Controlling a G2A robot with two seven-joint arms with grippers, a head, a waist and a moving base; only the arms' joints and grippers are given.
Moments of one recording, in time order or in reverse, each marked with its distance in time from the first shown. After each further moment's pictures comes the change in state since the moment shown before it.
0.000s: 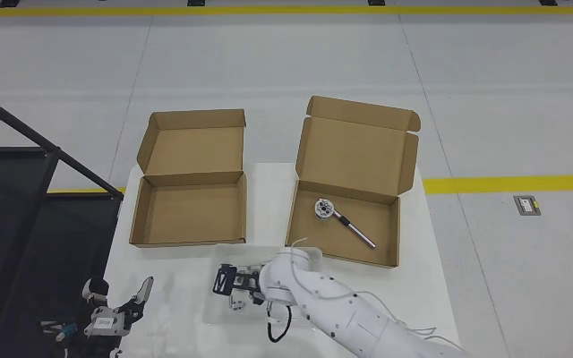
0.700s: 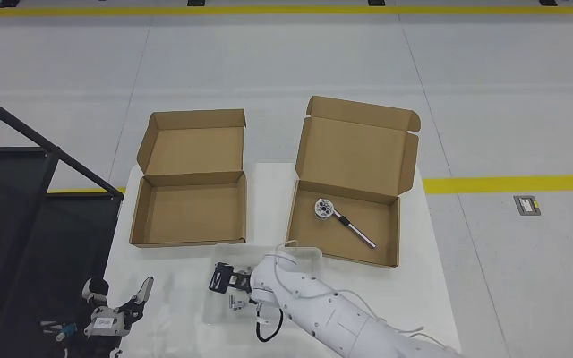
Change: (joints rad) left arm 0.000 0.000 0.000 0.000 0.000 0.000 0.000; right arm 0.032 -0.109 -0.045 0.181 -0.010 0.096 -0.001
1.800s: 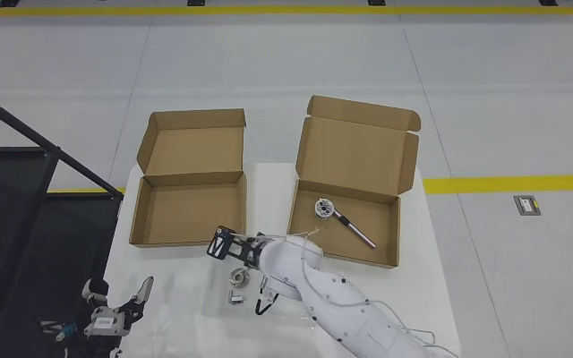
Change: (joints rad) left arm 0.000 0.000 0.000 0.000 0.000 0.000 0.000; right arm -0.165 0.144 0.300 -0.490 -0.287 0.014 -0.082
